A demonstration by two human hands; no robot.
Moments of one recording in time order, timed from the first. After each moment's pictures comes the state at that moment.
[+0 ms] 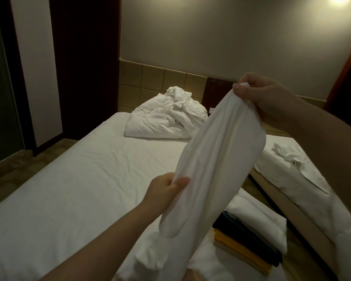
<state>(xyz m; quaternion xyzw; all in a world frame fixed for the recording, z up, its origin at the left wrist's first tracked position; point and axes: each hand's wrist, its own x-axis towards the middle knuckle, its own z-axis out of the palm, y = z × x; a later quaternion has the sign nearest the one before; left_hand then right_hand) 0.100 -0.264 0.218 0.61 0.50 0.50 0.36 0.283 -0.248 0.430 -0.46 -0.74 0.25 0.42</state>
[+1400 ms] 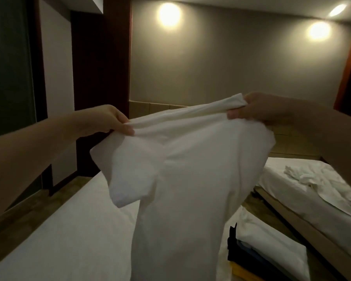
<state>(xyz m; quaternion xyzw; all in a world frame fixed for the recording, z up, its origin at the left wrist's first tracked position) -0.049 -0.282 0.442 0.71 0.60 0.31 0.20 0.290 -0.278 0.492 -0.48 -0.81 0.18 0.30</state>
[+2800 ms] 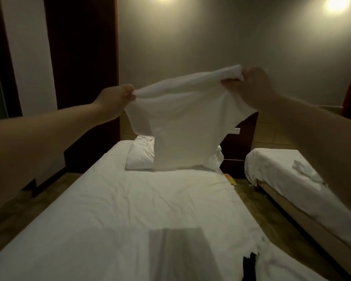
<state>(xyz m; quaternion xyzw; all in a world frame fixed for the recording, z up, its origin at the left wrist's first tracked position) -0.035 -0.015 0.450 0.71 0.55 0.43 -0.07 0.266 -0.031 0.498 -0.48 -0.73 -0.07 0.49</state>
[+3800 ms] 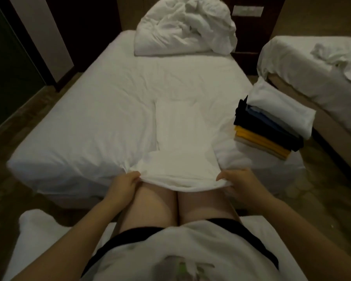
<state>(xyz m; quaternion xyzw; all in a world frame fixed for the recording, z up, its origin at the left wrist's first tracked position) -0.013 -0.406 -0.017 0.65 0.70 0.20 0.22 0.325 -0.377 0.016 -0.50 -0.85 0.12 0.13</state>
